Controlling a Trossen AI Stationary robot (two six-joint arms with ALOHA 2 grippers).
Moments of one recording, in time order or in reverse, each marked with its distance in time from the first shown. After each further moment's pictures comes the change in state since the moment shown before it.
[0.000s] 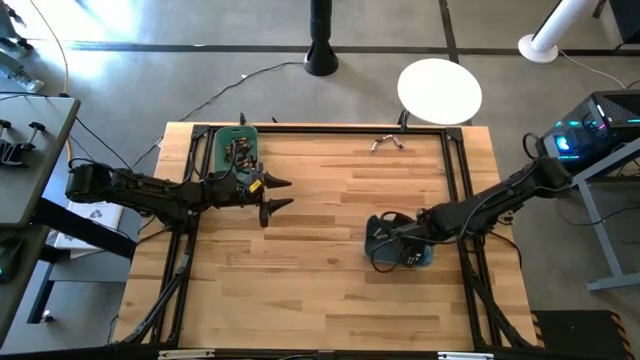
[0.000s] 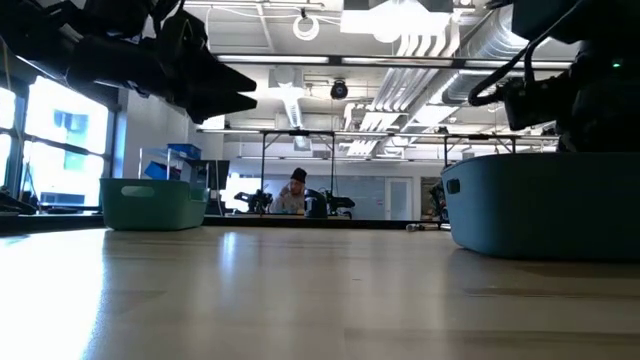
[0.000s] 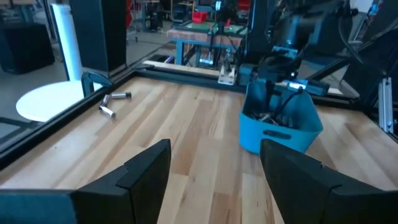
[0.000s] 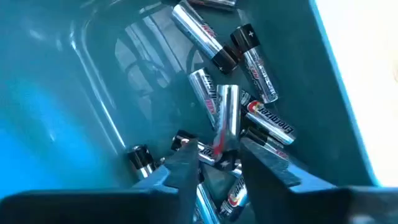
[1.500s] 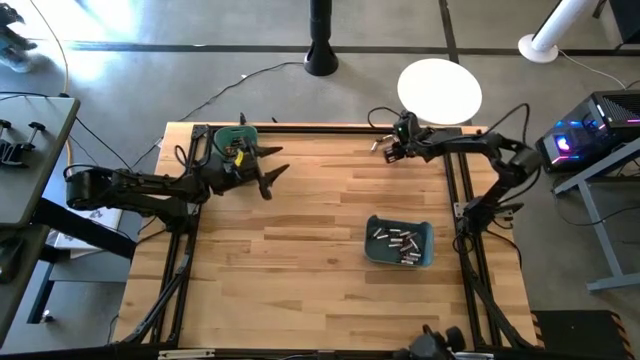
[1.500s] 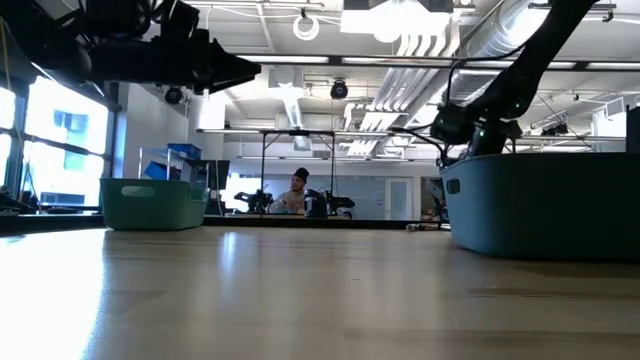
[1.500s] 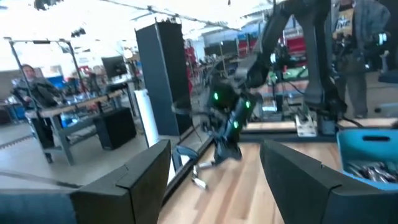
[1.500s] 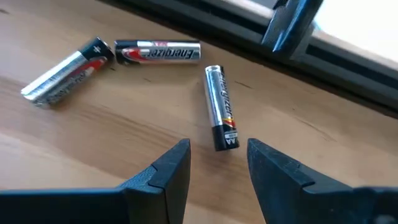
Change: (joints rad) left arm 0.199 0.001 0.000 0.261 -0.025 0.294; right arm -1.200 0.316 0.060 0.593 0.152 -0.627
